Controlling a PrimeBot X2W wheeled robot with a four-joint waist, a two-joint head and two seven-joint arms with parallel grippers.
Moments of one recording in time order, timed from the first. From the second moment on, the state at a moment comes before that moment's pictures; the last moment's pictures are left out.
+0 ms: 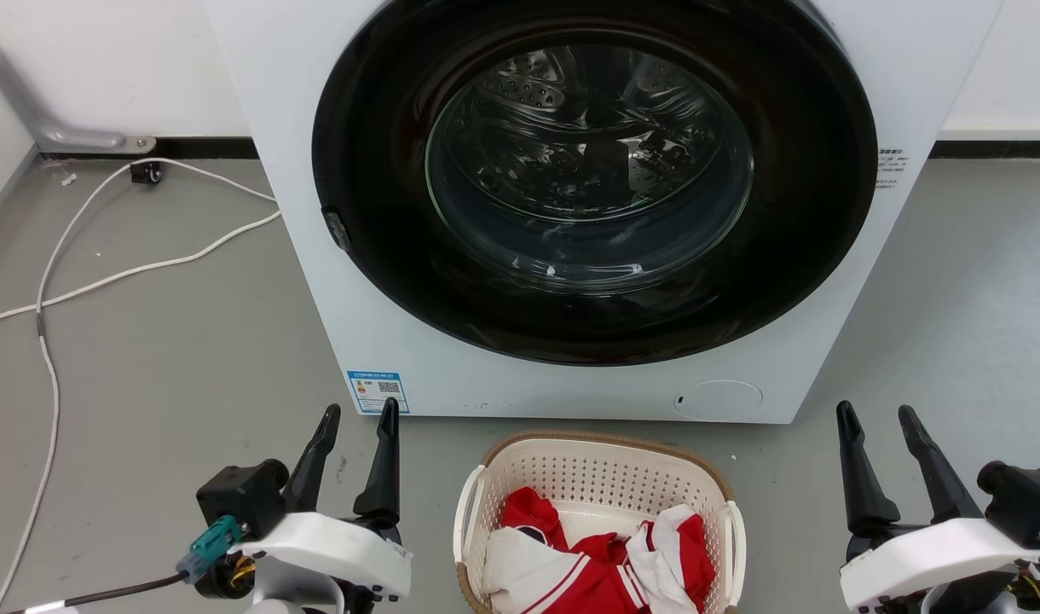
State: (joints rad) left arm -0.07 0.05 -0.11 0.19 -0.42 -0.11 -0.17; right arm 0.04 -0.05 -0.04 0.01 0.32 0.13 -0.06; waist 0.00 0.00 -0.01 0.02
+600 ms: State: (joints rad) left arm -0.07 0.05 -0.14 0.21 -0.27 -0.10 -0.21; right arm 0.07 -0.05 -0.05 -0.01 0.19 0.13 -0.06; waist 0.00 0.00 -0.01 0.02
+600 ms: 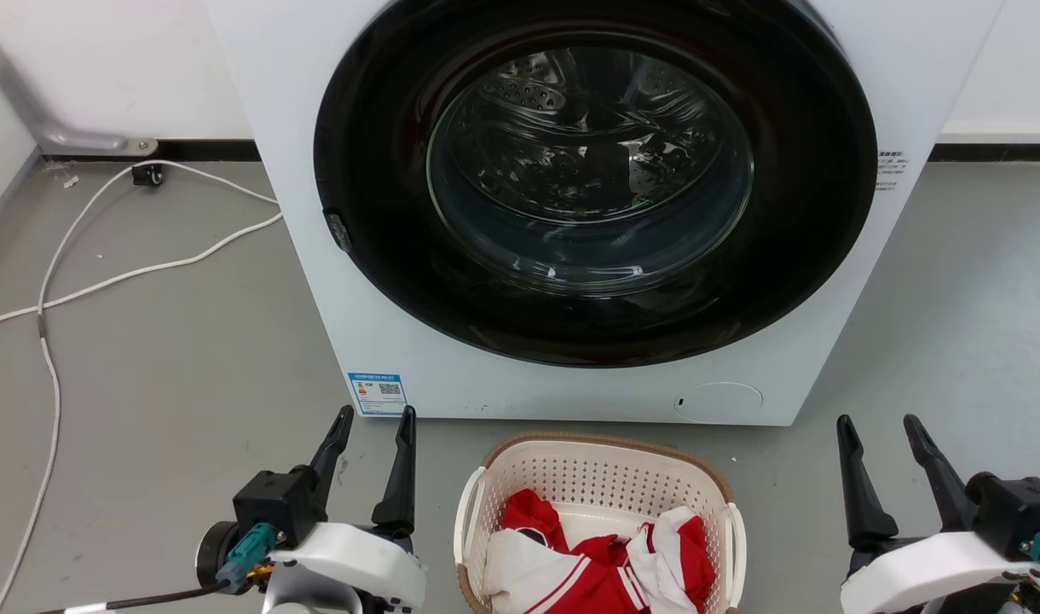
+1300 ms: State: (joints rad) left arm -0.07 0.05 -0.16 0.23 -0.13 -0.08 -0.25; right arm 0.09 -0.05 -0.05 -0.02 0.08 0.13 -0.07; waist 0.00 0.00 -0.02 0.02
